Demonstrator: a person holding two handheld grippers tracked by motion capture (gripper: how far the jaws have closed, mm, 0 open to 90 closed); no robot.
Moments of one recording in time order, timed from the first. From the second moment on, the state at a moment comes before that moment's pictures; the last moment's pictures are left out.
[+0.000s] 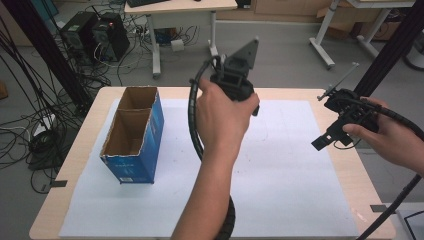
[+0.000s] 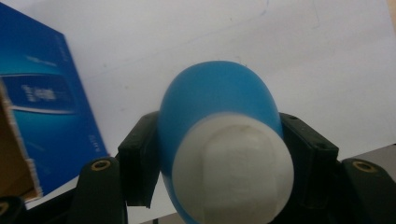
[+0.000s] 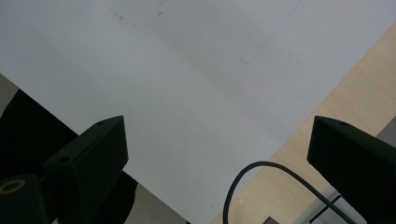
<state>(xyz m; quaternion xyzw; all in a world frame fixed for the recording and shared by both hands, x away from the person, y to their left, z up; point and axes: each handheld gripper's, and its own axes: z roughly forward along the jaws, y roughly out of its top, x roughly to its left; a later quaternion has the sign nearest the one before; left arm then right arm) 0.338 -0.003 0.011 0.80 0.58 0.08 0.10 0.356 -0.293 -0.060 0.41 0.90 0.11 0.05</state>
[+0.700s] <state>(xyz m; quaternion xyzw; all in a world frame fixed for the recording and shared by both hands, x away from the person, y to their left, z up) 0.338 0.120 0.115 0.73 0.65 0.14 0.13 0.376 -0.282 -0.050 0.41 0.91 0.10 0.05</state>
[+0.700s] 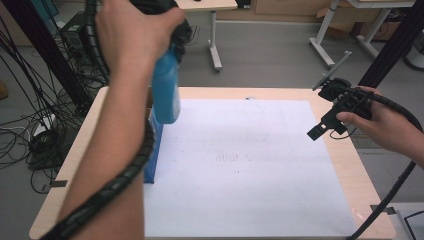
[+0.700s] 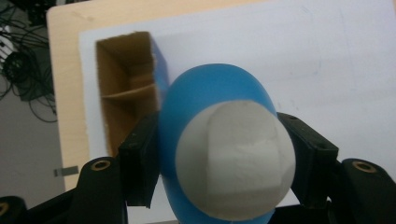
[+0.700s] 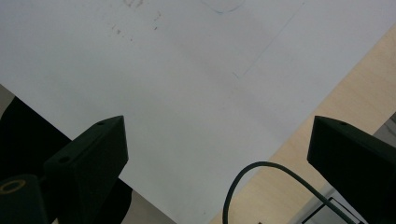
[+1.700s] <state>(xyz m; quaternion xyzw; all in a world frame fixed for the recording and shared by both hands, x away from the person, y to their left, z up) 0.360 0.210 0.052 0.69 0.70 0.13 0.12 0.396 -0.261 -0.051 0.41 0.91 0.09 0.05</state>
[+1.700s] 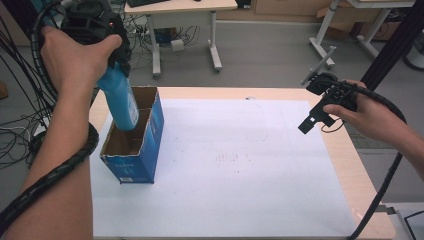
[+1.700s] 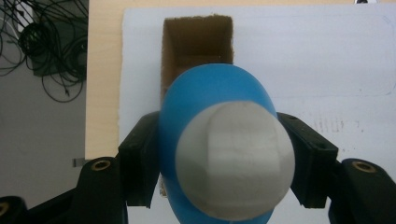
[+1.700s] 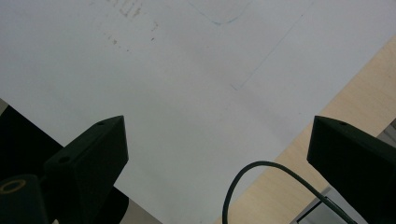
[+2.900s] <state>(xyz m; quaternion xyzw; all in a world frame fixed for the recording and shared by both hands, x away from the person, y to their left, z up) 0.362 0.229 -0.026 0.71 0.69 0.11 0.10 0.385 -0.249 -0.052 0.40 0.91 0.07 0.06</state>
